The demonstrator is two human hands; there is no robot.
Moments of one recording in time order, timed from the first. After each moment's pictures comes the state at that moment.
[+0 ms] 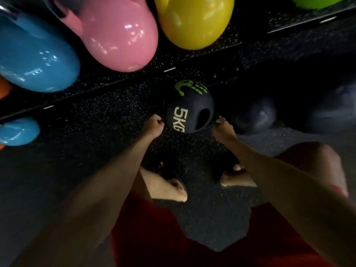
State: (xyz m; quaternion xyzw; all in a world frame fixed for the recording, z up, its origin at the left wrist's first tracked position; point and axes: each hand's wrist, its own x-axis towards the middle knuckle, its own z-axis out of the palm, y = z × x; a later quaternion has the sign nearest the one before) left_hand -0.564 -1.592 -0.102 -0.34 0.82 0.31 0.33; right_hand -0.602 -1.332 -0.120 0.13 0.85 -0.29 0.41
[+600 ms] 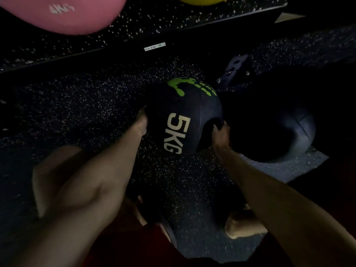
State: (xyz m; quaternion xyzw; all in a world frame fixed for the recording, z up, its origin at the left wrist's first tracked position) left_hand -0.640 -1.610 -0.327 -0.48 0.56 0.65 0.19; right_hand -0.645 -1.364 -0.366 0.26 0.82 -0.48 0.20
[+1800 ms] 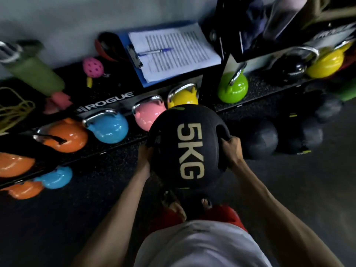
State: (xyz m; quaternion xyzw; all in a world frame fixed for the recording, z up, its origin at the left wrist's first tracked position) left_hand -0.460 -1.583 0.377 -0.37 0.59 0.71 0.10; right_hand -0.524 -1.321 0.361 0.20 0.83 -0.50 0.13
